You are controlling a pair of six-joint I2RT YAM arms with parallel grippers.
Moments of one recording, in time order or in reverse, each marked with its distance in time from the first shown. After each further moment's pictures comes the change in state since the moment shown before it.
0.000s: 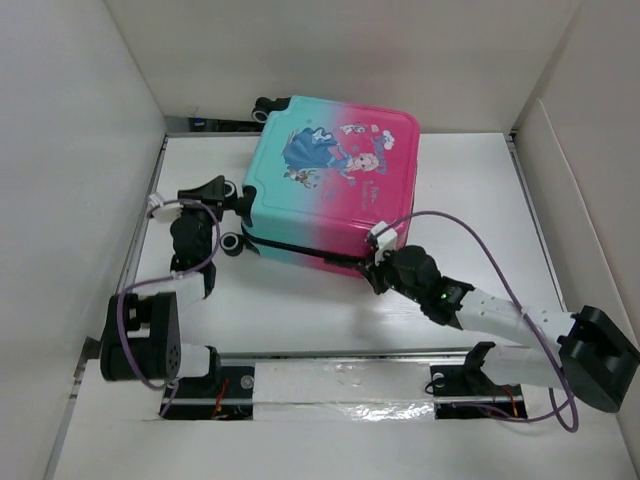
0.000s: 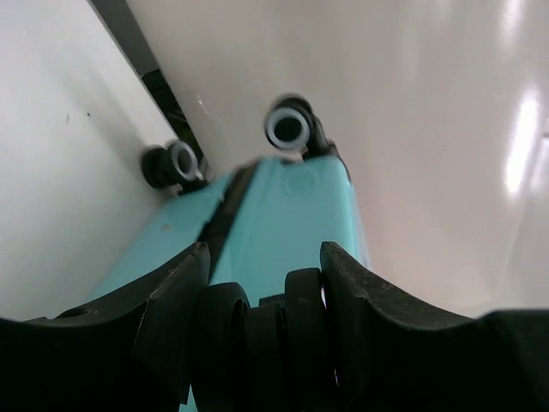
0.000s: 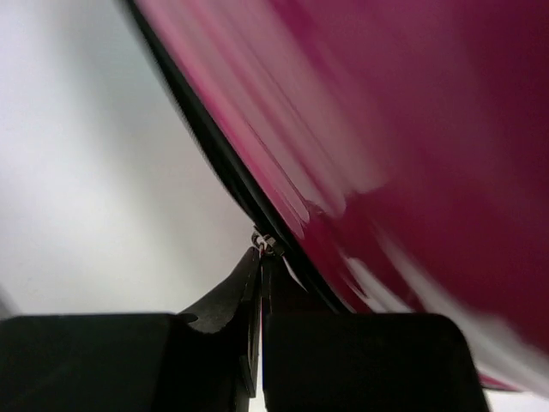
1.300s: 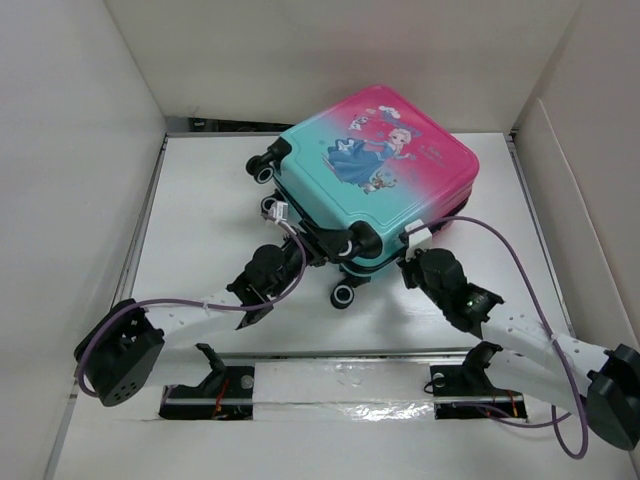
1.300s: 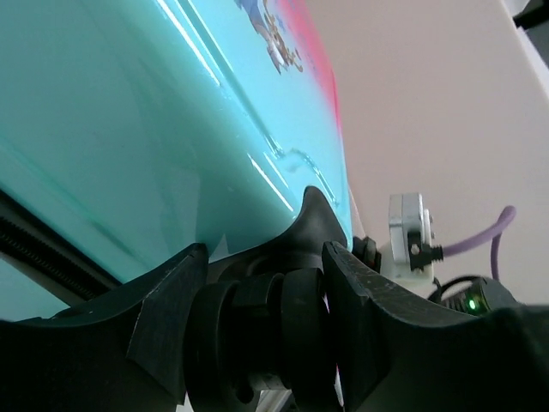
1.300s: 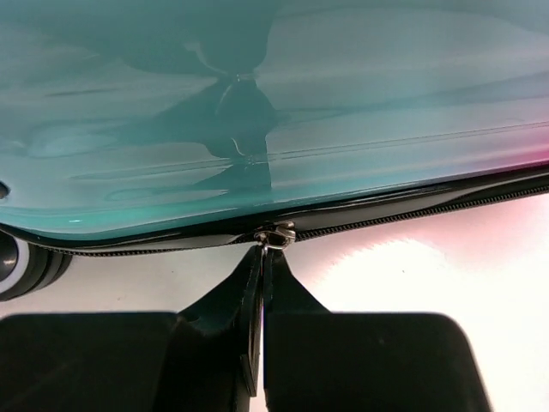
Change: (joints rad) left arm -0.867 -0.169 -0.026 -0.139 -0.097 0.200; right arm -0.154 -0.212 -0.043 -0.209 0.165 -0.103
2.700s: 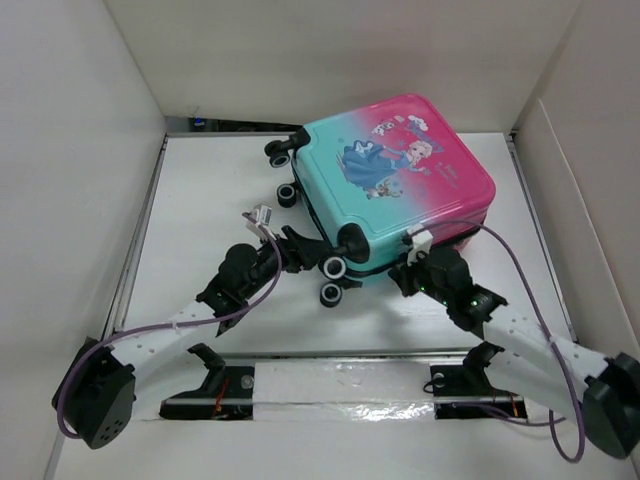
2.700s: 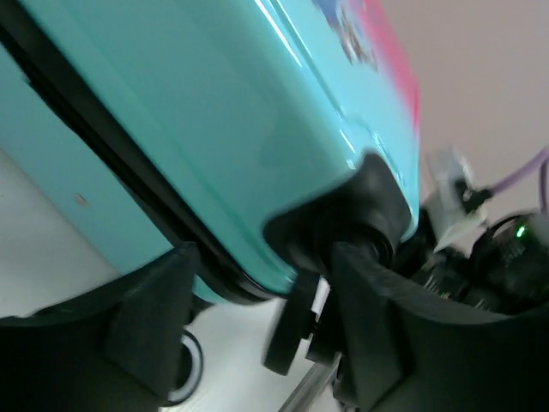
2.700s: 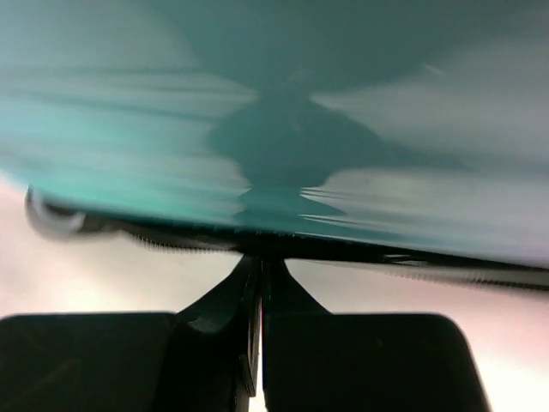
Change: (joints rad) left arm 0.192 -0.245 -0.058 -0.275 0.224 0.181; right arm -0.105 -0.081 -0.067 -0.038 -0.251 0.129
